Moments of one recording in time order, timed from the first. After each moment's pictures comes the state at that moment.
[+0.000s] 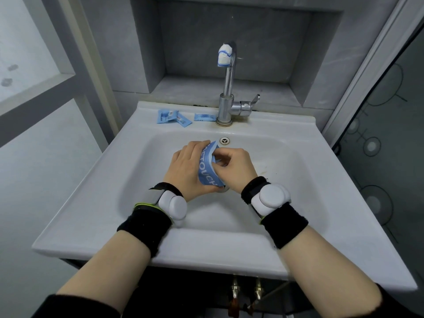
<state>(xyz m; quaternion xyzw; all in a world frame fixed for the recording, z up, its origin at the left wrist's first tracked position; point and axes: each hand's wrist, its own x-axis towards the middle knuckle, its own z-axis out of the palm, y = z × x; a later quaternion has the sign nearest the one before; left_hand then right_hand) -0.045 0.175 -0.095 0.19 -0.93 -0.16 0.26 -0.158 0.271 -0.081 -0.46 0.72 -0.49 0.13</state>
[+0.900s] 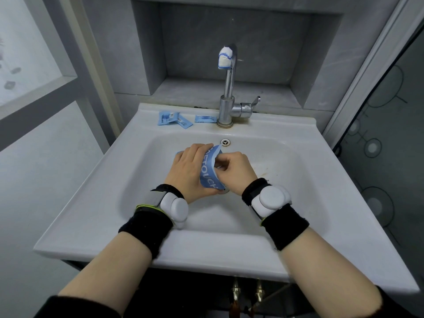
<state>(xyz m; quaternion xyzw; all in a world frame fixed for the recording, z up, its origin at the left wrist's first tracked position) -0.044 0.177 -0.095 0.18 -0.94 -0.14 0.26 -0.157 0.271 -0.080 -0.46 0.77 -0.42 0.14</state>
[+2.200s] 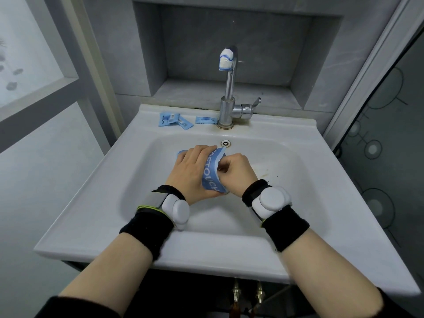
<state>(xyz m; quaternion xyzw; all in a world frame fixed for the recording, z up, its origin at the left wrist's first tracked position) -0.045 0.177 -0.094 0.15 -0.95 -0.12 0.25 -0.157 0.273 -0.080 -0.47 0.78 -0.40 0.12</state>
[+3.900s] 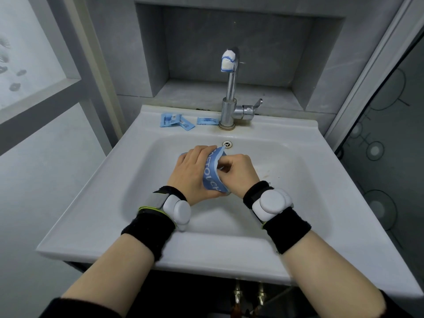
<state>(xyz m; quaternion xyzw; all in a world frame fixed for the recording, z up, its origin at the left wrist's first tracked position) -0.044 0.177 -0.093 0.17 -0.94 -0.14 0.25 -0.159 0.272 -0.082 -0.50 0.75 -0.43 0.08</state>
